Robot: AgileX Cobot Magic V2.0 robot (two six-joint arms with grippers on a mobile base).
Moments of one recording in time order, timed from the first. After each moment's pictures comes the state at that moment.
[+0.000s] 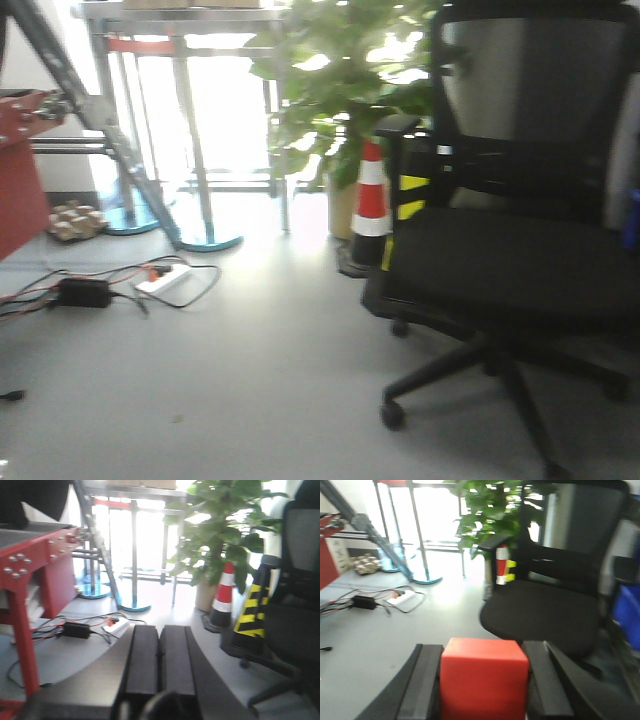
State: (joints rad) left arm -0.05 -0.01 0.03 0.00 0.01 -0.04; right arm 0.28 0.15 -0.64 -0.23 0.73 0.27
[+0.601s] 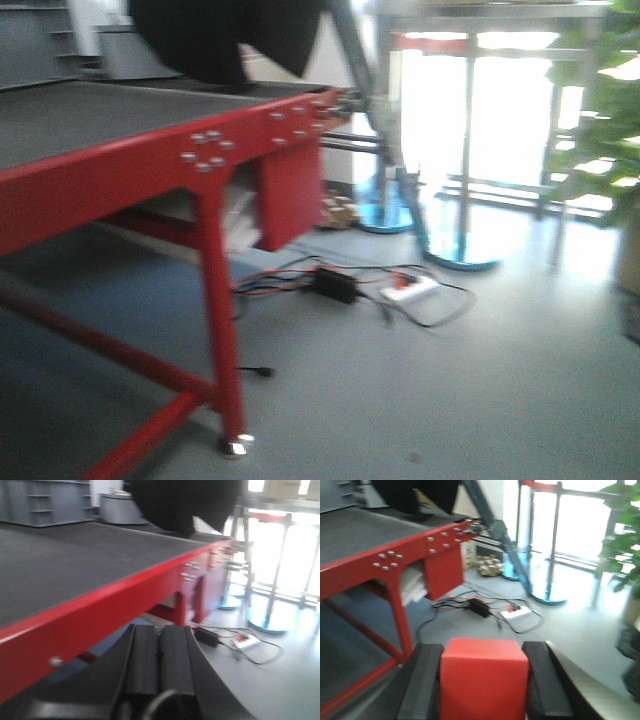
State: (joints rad) left arm -0.05 -0.01 0.03 0.00 0.01 -0.04; right arm 0.28 0.15 -0.64 -0.23 0.73 0.27
